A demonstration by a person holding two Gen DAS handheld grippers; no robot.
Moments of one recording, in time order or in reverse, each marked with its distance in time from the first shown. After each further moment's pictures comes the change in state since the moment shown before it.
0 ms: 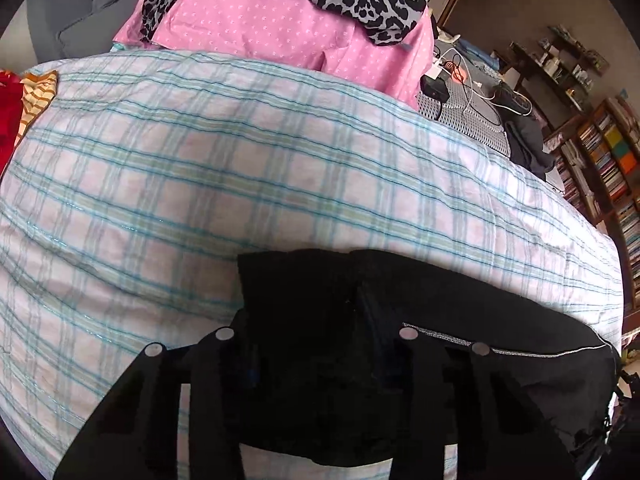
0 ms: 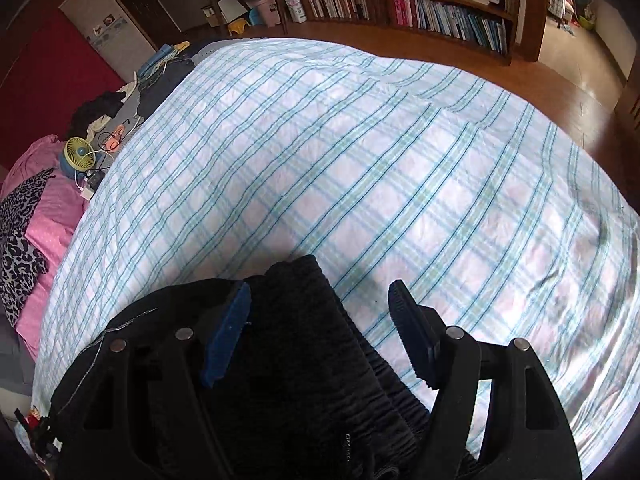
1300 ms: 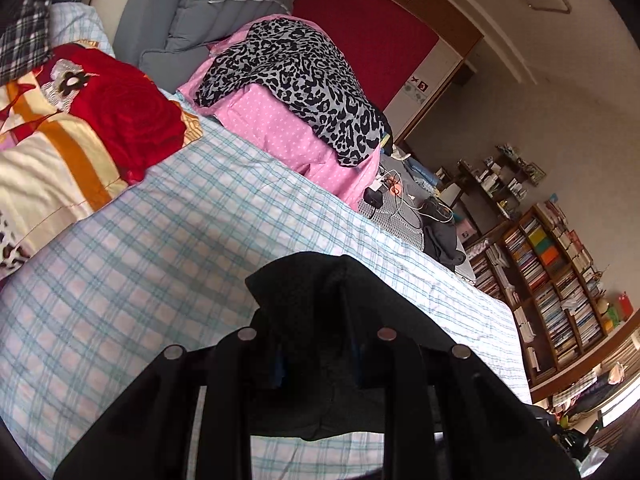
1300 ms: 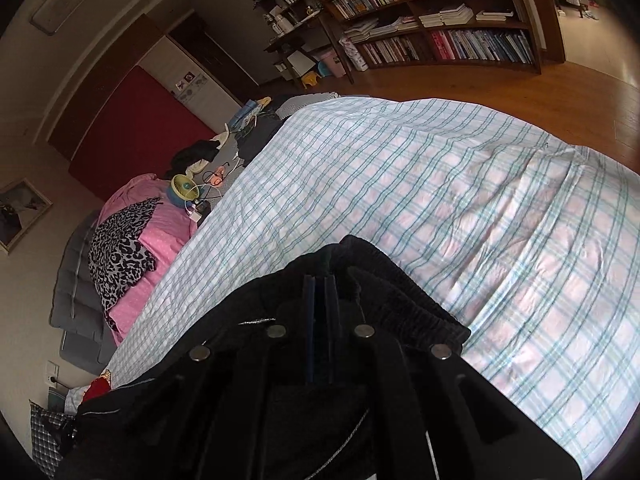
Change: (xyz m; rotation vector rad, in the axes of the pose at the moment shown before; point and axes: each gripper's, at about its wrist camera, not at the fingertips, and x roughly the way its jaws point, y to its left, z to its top) left arm -0.282 0.095 -0.172 -0.207 -0.379 -0.264; right arm -0.212 -0.090 -0.160 -0.001 -0.207 0.373
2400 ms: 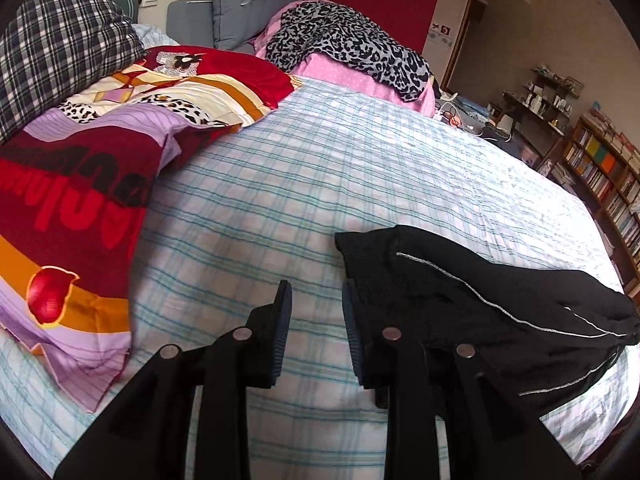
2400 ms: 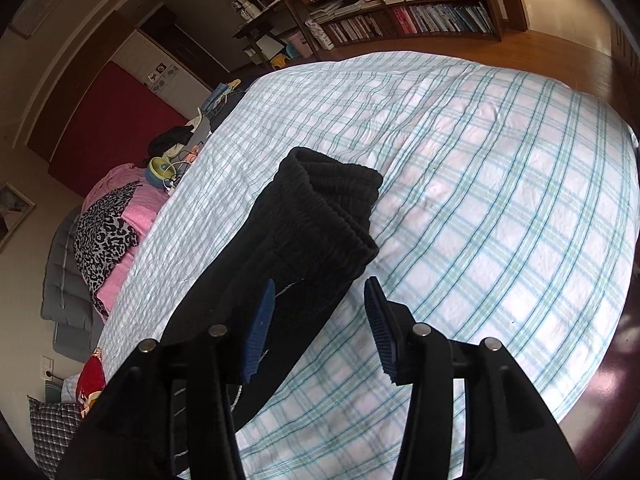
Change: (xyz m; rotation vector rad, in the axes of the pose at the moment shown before) left arm -0.122 0.093 -0.142 0.246 0.075 0.302; right arm -0.067 -0.021 -0.106 0.102 0.088 -0.075
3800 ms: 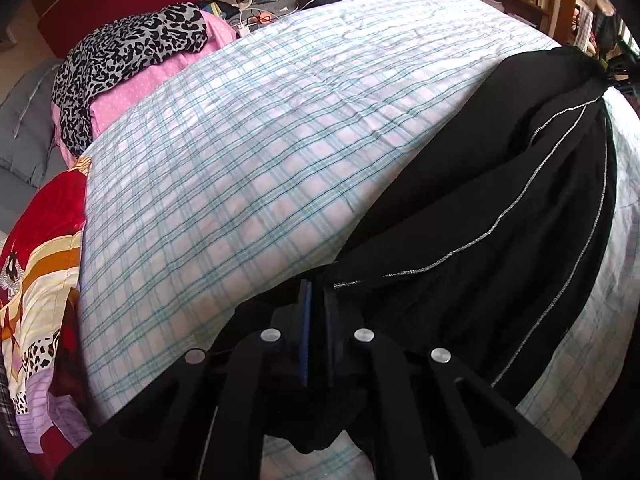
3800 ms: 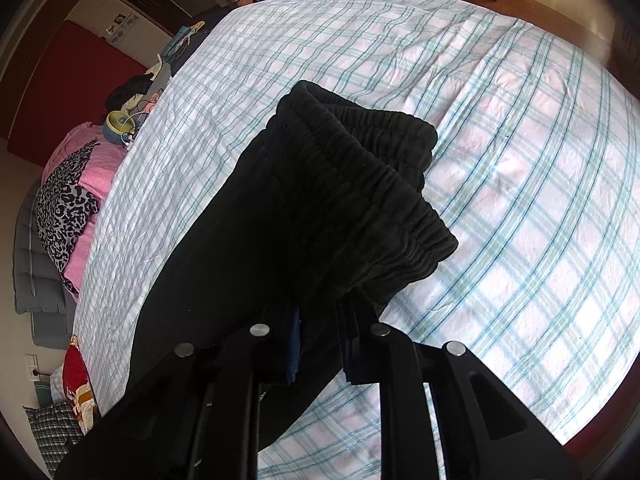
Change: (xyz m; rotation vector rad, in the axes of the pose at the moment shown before) left arm 0.091 -0.136 0.024 0.865 0.265 -0.192; right arm 0.093 0.046 0.025 -0.021 0.205 -0.176
